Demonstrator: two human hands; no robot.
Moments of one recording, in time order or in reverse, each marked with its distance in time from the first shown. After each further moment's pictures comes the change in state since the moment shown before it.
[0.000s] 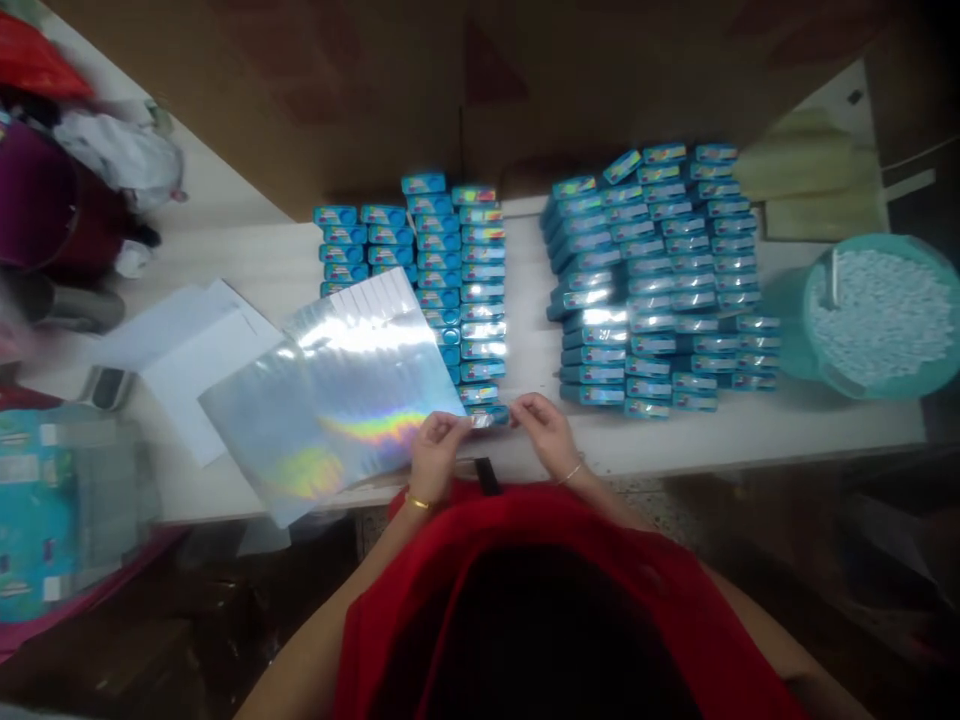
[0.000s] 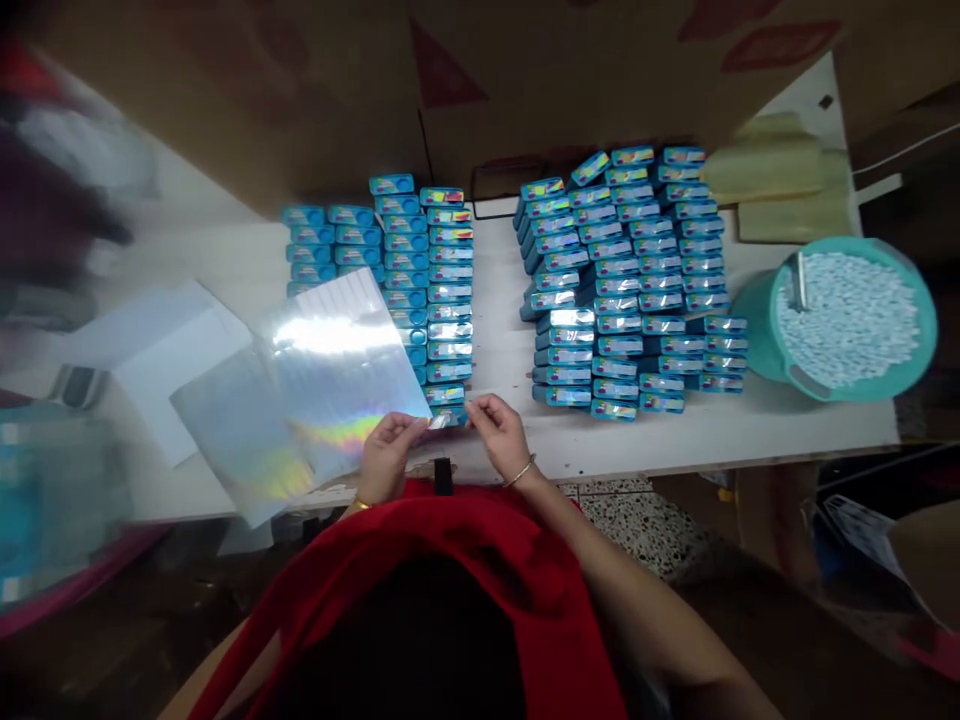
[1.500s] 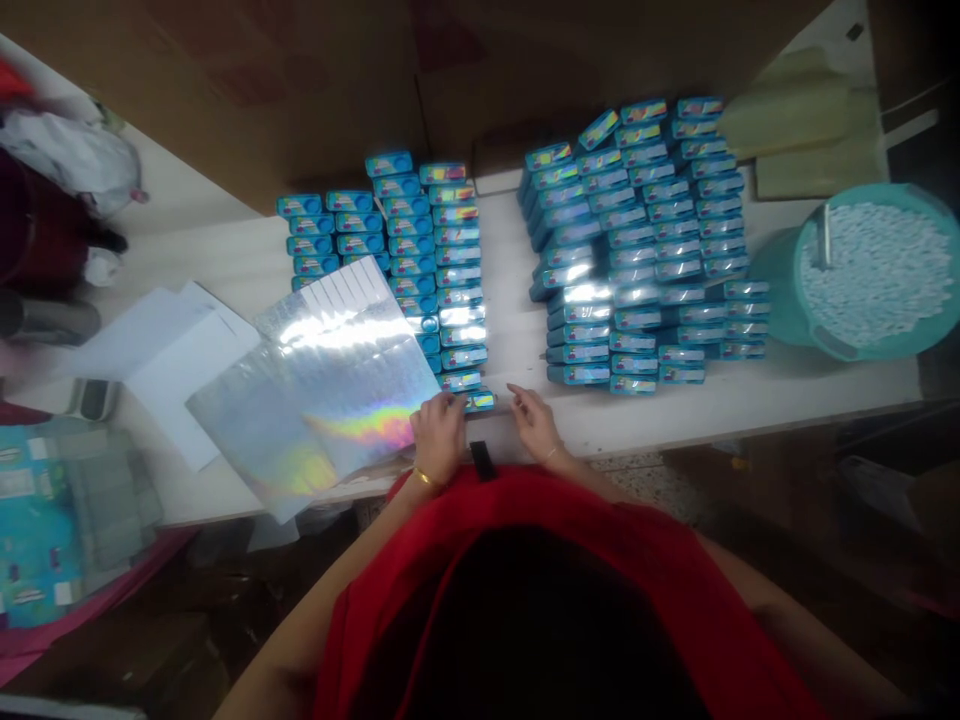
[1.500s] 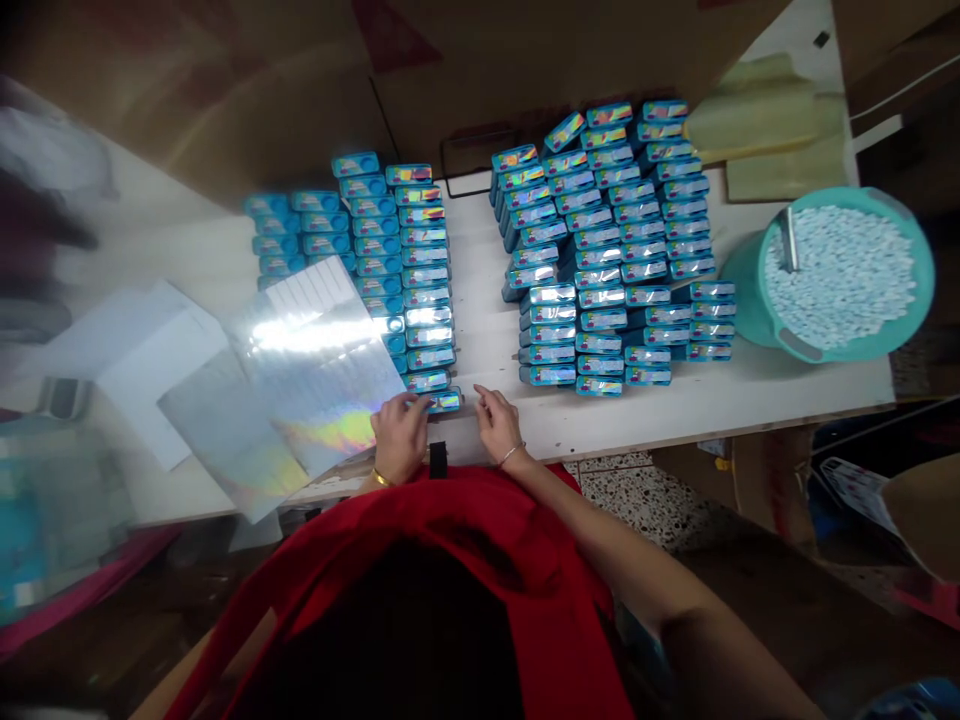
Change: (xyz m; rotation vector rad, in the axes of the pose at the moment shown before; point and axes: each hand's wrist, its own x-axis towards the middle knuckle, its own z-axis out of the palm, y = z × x) left_hand 0.019 -0.042 0.004 1.355 -0.116 0.610; right_hand 0.003 0.090 -0.037 -0.555 -0.016 -0.143
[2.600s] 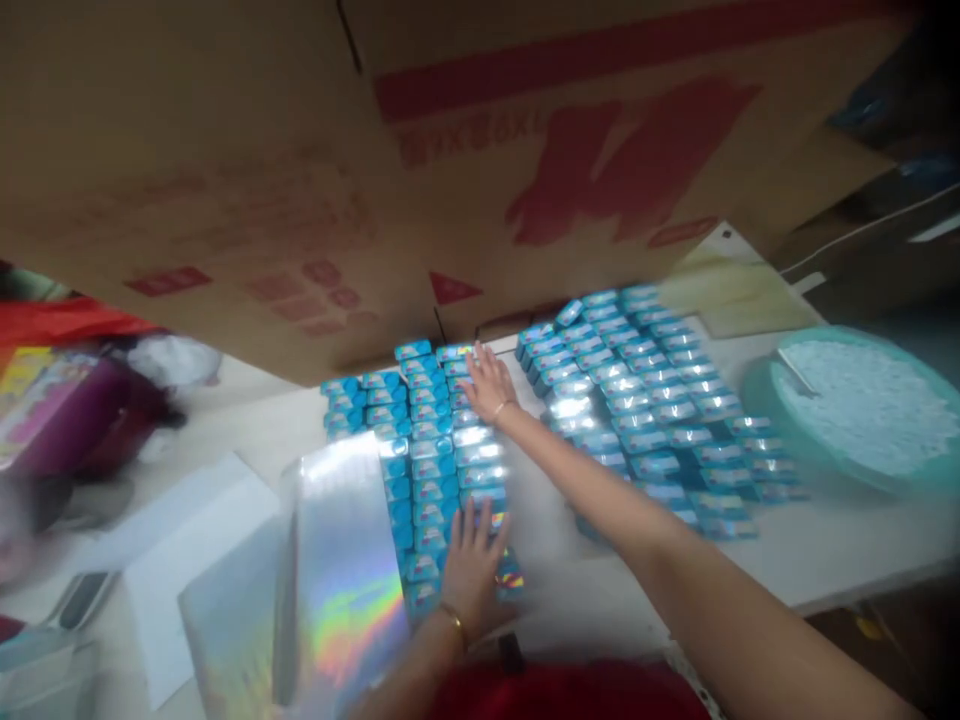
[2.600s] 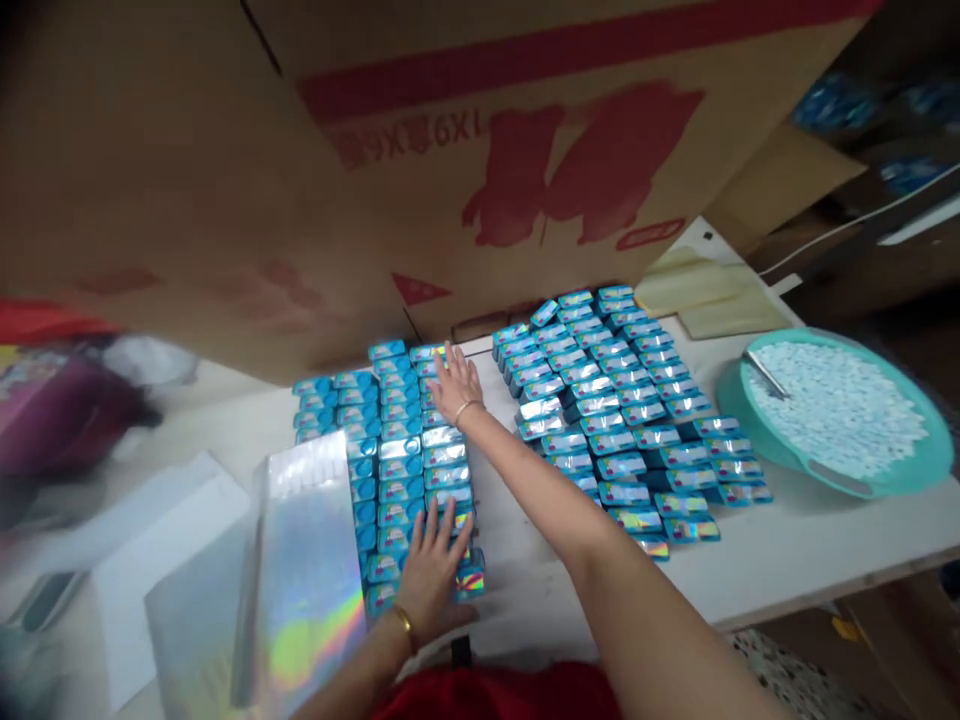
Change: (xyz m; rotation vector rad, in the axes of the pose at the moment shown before) left_hand 0.075 -0.013 -0.008 0.269 -0.222 0.378; right_hand 0.303 -0.148 -0.012 -0.563 0.130 -0.364
